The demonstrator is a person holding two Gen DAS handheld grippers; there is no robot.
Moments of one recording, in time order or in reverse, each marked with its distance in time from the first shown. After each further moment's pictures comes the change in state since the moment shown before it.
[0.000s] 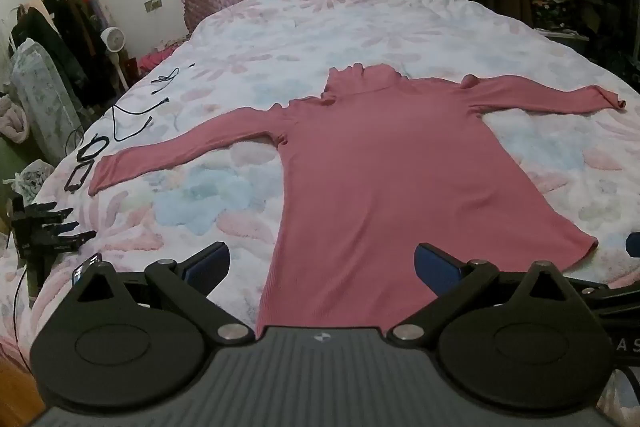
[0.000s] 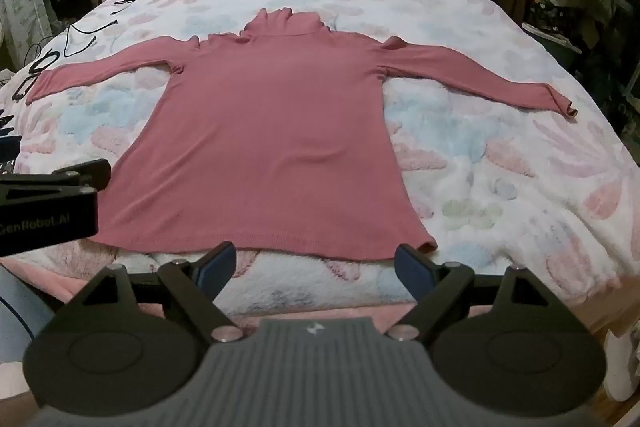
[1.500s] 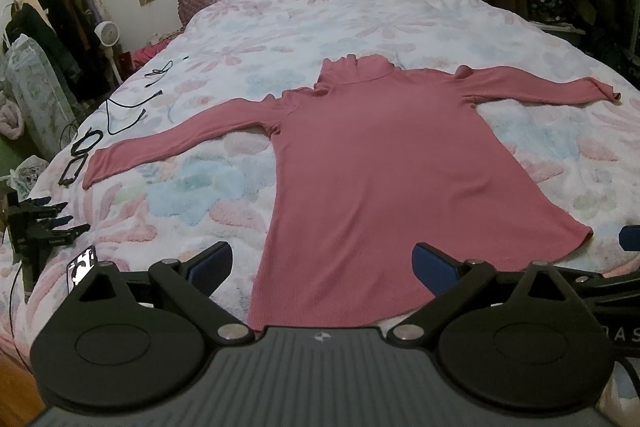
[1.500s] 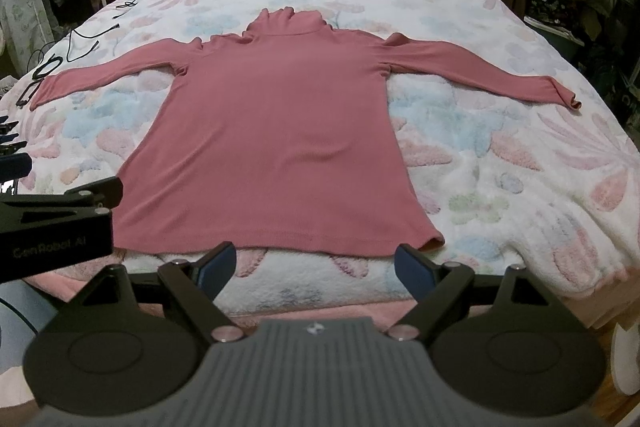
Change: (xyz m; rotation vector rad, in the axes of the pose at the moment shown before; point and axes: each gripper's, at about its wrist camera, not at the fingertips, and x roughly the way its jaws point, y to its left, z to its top) left arm 0.004 -0.002 -0.005 0.004 0.025 -0.023; right arm 0.000 -0.001 0.000 0.021 0.003 0.019
